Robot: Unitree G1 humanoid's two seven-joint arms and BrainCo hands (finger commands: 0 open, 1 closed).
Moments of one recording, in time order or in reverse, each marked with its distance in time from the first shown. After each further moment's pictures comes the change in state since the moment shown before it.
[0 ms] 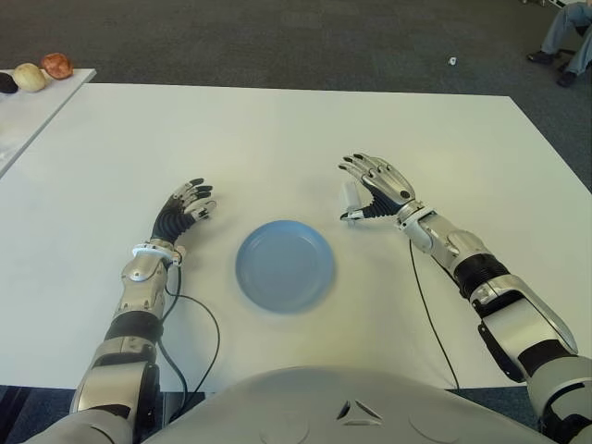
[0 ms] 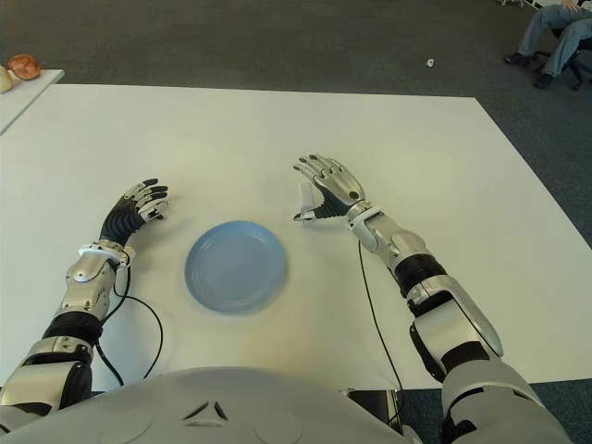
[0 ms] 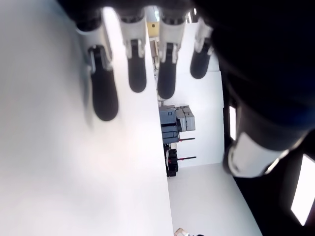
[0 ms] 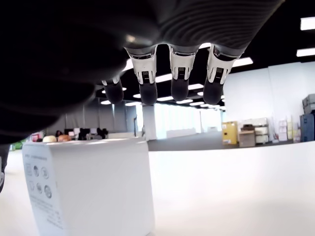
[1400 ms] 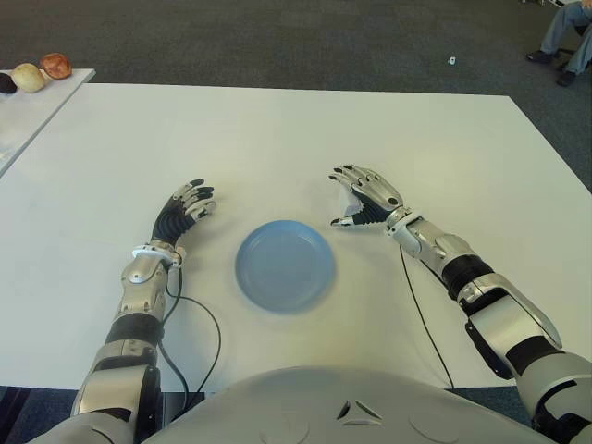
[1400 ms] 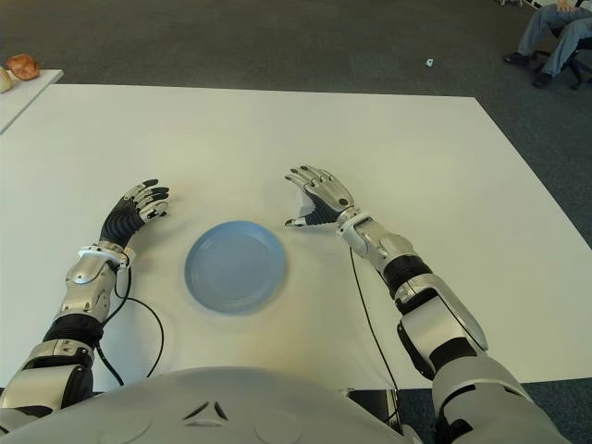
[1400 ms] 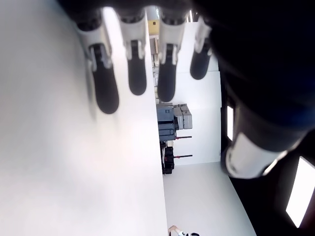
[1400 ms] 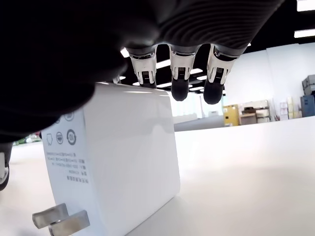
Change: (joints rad) left arm 0.015 -0.005 0.002 -0.027 -0.022 0.016 -0.024; right arm -0.001 0.055 0.012 0.088 0.008 -0.014 -0.017
